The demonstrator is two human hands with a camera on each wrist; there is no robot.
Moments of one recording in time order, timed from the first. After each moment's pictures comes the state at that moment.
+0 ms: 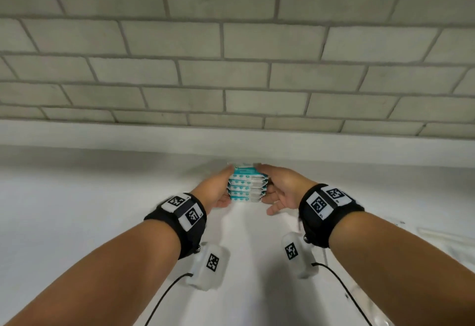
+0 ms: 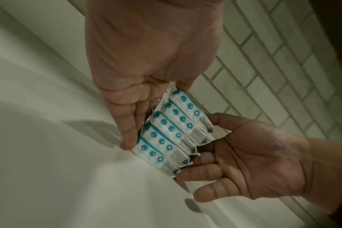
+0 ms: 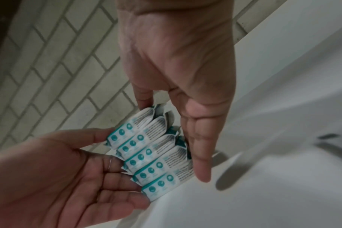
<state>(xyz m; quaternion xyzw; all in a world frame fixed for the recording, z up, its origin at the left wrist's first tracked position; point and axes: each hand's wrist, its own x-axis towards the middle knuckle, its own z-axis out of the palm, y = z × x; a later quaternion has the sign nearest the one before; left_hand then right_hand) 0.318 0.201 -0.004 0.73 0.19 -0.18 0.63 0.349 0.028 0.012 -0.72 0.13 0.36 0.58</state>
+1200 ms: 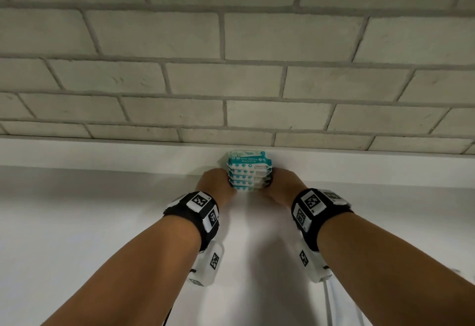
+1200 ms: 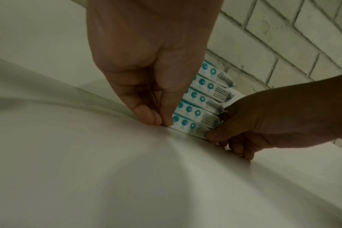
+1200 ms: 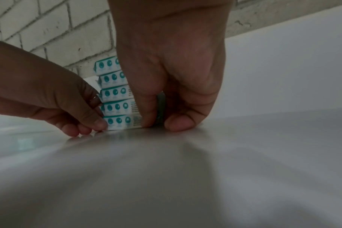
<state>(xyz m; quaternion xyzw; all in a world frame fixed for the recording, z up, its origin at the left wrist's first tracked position) 0.438 0.219 -0.041 0.98 0.05 -0.06 0.20 0.451 0.050 -0.030 -0.97 -0.08 0.12 0.21</state>
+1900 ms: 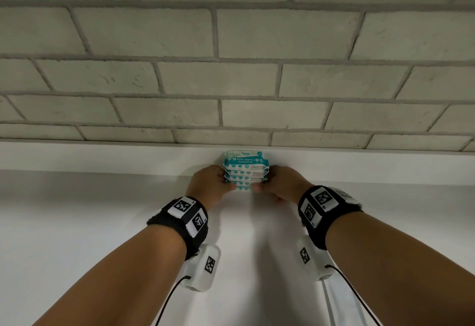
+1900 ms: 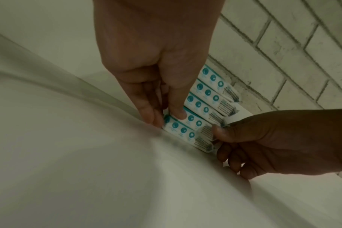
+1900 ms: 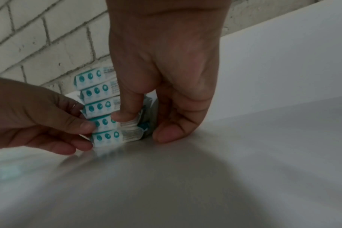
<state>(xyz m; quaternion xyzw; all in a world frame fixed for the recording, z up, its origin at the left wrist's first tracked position) 0.436 0.230 -0.049 0.91 0.06 0.00 0.41 0.458 0.035 -0.030 -0.91 -0.07 0.18 0.37</state>
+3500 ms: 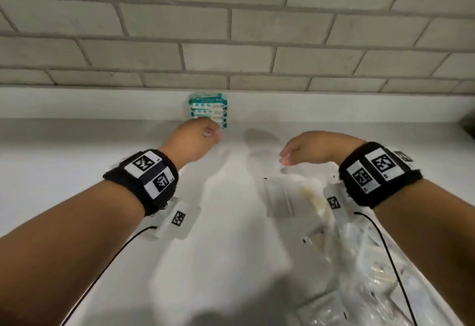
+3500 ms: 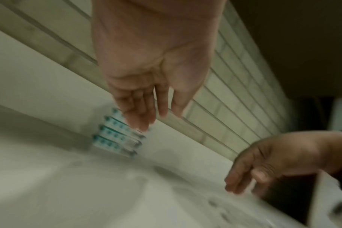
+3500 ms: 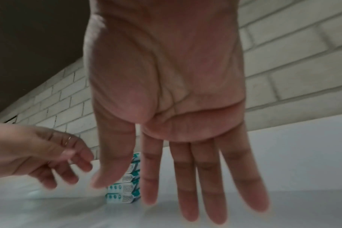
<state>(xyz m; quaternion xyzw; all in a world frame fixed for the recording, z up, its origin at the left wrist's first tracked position) 0.321 0.171 0.020 0.93 -0.01 -0.02 0.38 0.323 -0.095 0.056 -0.95 -0.11 0.28 0.09</state>
